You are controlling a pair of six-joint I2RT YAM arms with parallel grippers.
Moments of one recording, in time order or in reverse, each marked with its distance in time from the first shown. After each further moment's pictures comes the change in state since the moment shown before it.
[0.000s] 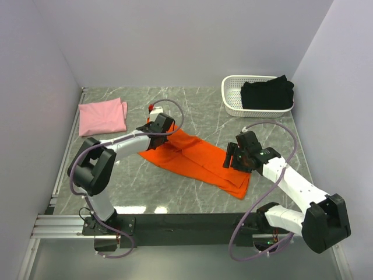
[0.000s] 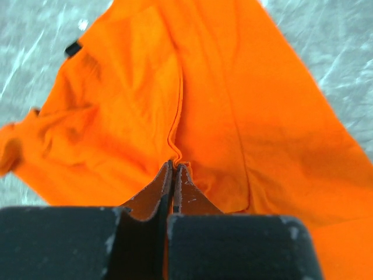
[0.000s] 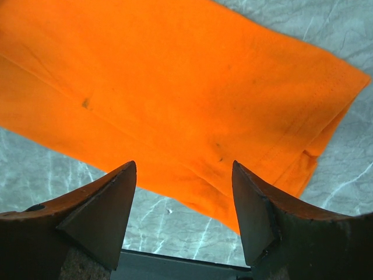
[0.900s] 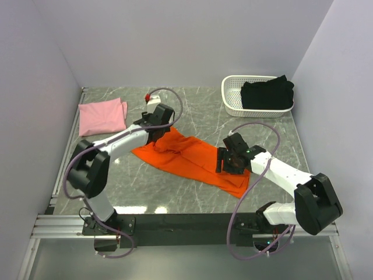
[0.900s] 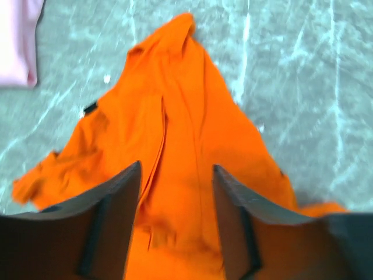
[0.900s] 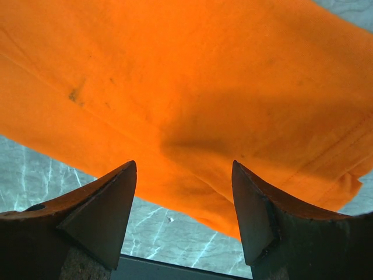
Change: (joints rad) left arm 0.003 -0.071 0.075 -0.055 -0.080 -0.039; right arm 0.109 0.174 0.001 0.072 0.000 -0.017
